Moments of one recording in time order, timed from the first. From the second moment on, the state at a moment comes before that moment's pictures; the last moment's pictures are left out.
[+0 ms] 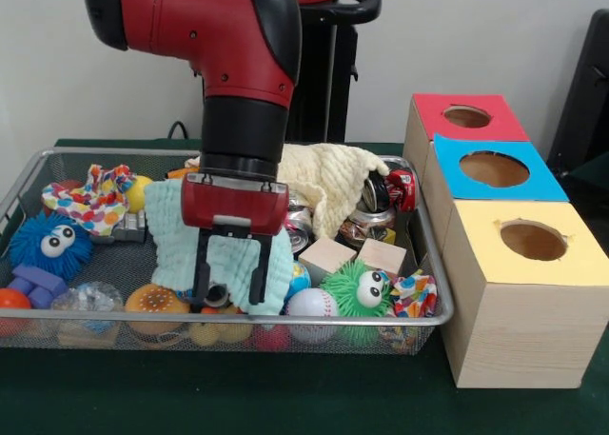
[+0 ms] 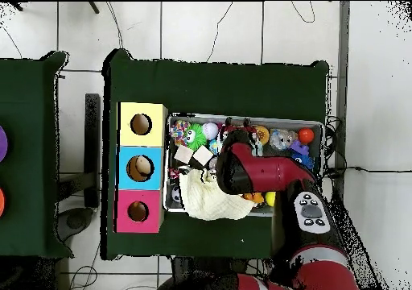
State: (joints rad) arm -0.36 -0.47 0.00 1.57 -0.45 -0.17 1.83
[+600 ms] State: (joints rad) arm -0.37 -0.39 -0.04 1.57 -0.45 -0.24 1.83
